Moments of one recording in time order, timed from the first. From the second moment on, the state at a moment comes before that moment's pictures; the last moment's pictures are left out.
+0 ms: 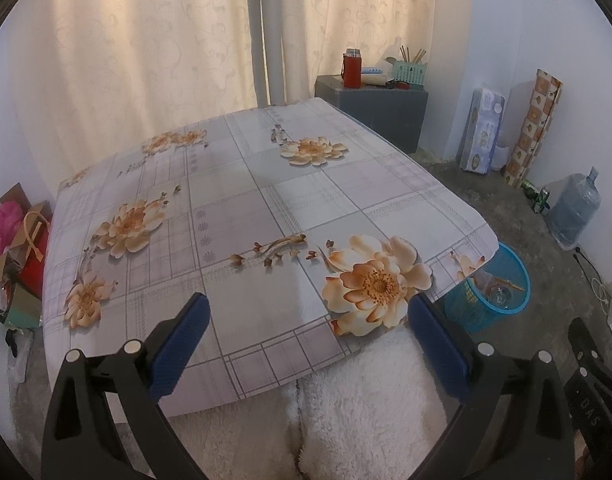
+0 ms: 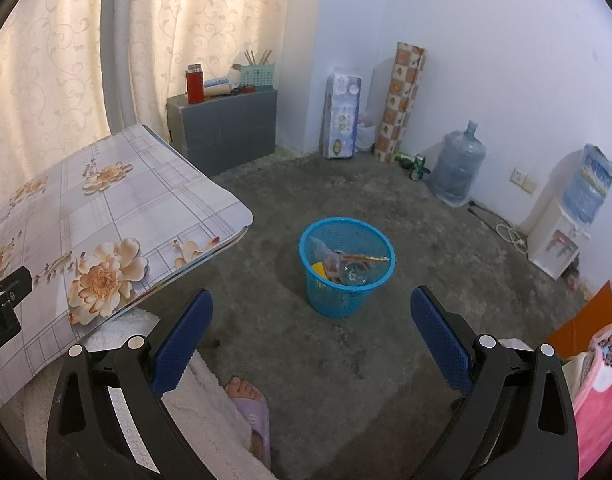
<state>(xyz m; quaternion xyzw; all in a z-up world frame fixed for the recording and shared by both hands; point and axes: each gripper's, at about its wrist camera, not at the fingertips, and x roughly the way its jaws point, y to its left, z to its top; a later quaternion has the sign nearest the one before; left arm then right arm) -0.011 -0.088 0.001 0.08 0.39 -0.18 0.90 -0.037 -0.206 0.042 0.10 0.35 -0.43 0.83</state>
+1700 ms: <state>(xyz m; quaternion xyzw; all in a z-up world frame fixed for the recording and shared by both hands) -0.012 -0.086 -0.002 0.08 0.40 -0.18 0.90 -0.040 -0.207 0.042 0.10 0.35 -0.43 0.83</state>
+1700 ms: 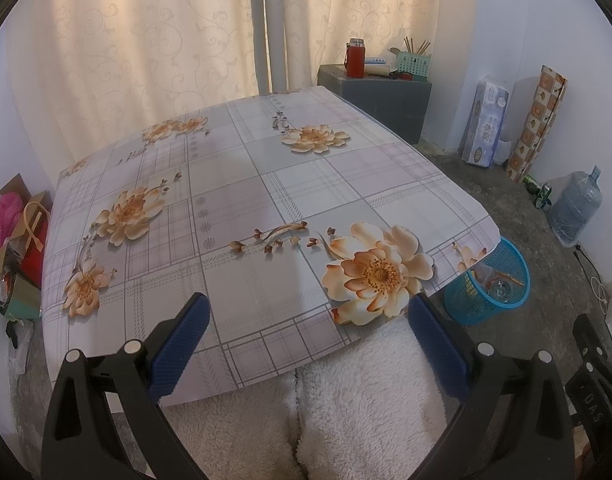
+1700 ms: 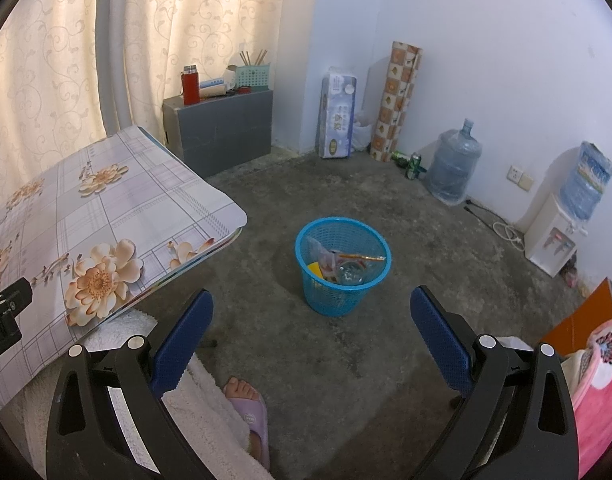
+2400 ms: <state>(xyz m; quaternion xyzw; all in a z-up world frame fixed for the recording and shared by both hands) -0.012 -0.085 -0.002 0.08 0.40 -0.18 0.90 -0.040 -0.206 0.042 0.10 0.35 -0.43 0.82</state>
